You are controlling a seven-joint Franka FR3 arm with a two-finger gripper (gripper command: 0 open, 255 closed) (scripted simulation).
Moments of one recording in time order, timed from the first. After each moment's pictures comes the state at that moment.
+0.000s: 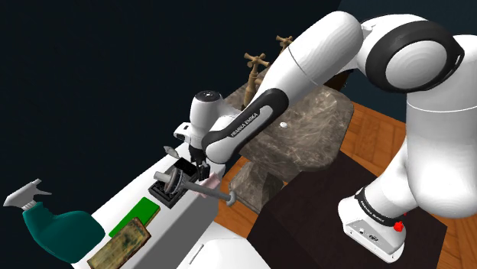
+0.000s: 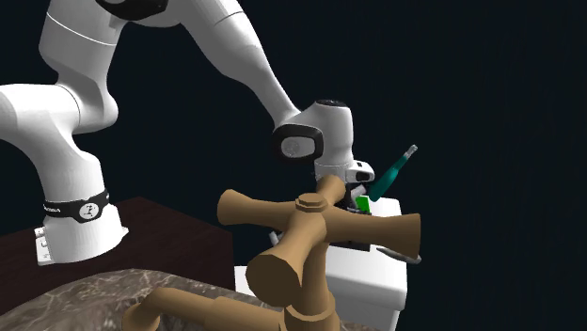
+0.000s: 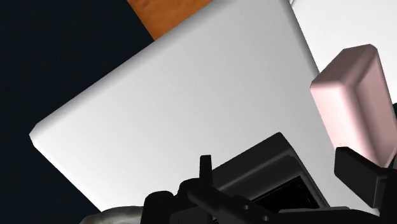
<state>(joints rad) 0.38 0.59 0.21 -2.00 0.02 2.67 -0.79</state>
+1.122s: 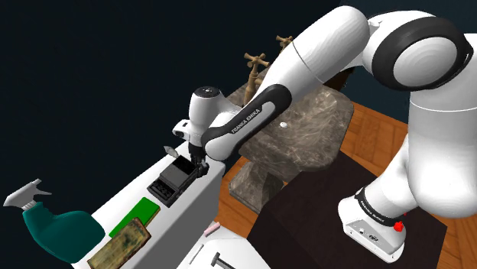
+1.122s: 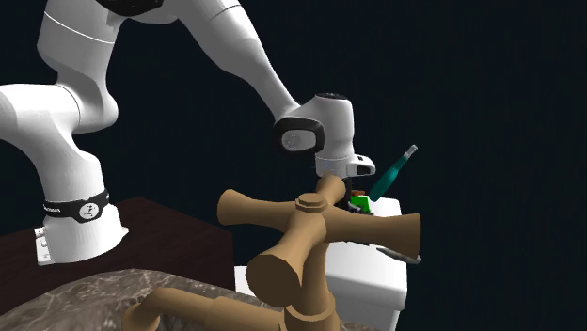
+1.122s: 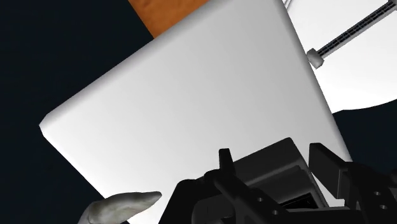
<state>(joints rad) 0.38 0.57 0.22 -2.00 0.02 2.64 -0.79</state>
